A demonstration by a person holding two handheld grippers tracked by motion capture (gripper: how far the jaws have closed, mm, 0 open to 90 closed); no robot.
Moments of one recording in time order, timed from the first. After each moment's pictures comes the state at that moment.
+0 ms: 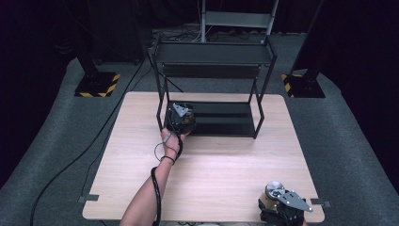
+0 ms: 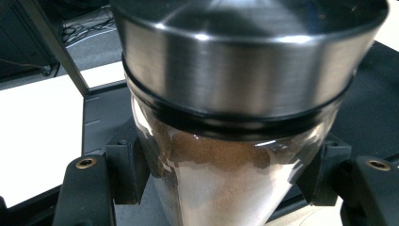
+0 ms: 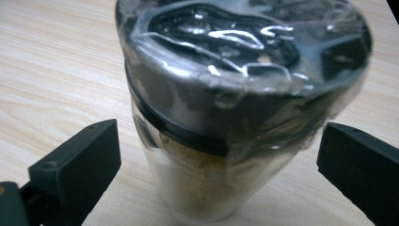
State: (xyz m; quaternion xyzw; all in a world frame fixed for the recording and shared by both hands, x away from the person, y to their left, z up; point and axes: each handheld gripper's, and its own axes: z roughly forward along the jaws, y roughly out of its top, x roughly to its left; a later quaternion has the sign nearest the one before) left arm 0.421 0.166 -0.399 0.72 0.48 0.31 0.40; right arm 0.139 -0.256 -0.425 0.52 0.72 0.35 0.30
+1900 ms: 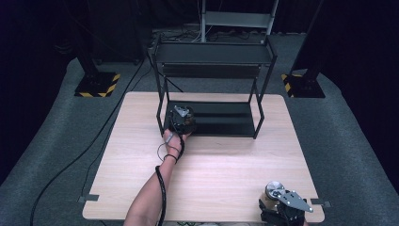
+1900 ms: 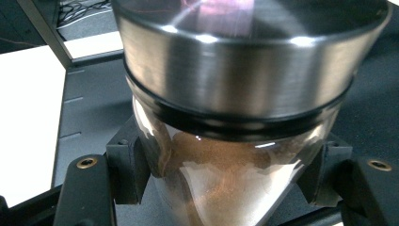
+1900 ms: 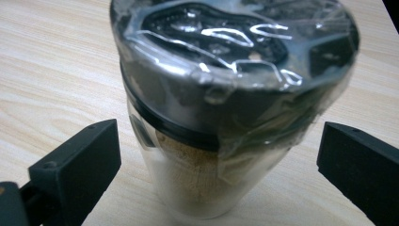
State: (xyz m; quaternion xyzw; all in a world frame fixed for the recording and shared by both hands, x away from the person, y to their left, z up) left arm 0.445 0.162 -0.423 0.71 0.50 0.29 0.39; right arm 0.137 -0.256 -0.424 0.52 0.72 0.34 0.31
